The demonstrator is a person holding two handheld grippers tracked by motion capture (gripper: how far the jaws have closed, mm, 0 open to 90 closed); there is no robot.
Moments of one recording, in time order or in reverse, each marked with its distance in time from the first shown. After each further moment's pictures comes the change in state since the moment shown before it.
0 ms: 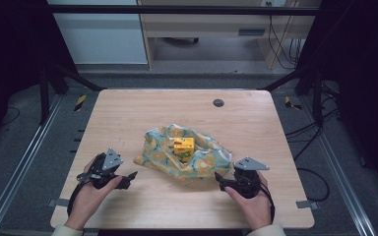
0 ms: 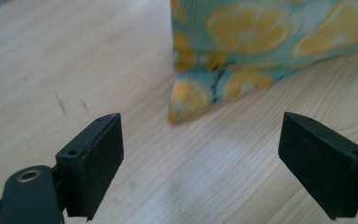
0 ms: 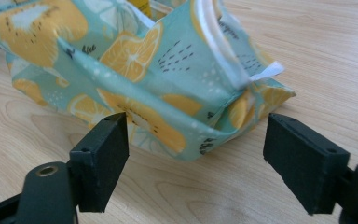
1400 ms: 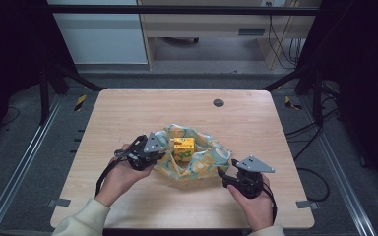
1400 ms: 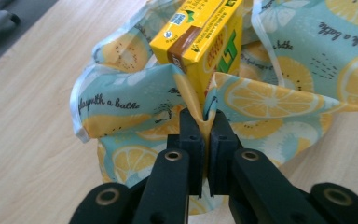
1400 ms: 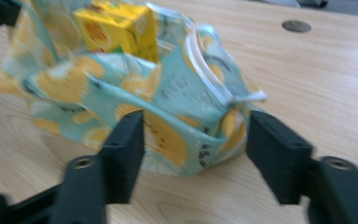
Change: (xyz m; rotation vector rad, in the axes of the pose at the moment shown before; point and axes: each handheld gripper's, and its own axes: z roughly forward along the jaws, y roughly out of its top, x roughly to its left) left arm -0.041 0.098 0.024 0.043 -0.176 0.189; right arm 0.004 0.011 -0.019 -0.119 0.005 -0.023
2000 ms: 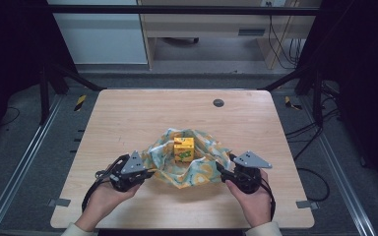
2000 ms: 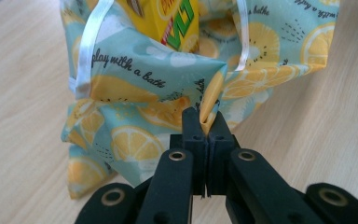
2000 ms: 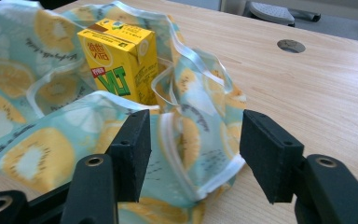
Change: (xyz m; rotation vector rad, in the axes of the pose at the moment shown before) left arm -0.024 -0.061 -0.021 -0.064 -0.075 -0.068; right arm 0.003 0.013 0.005 -0.004 -0.031 -0.038
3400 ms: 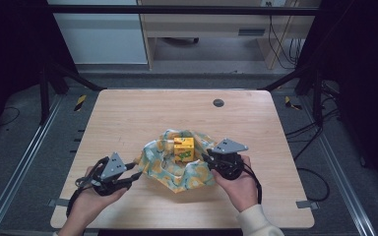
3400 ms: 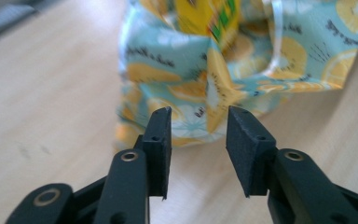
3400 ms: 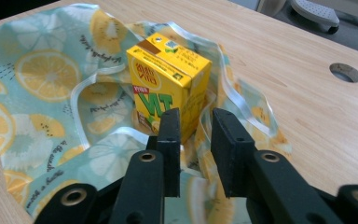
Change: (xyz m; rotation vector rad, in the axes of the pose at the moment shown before) left arm 0.016 -0.007 -0.042 -0.074 0.166 -0.032; right arm 0.026 0.046 0.028 0.083 0.115 -0.137
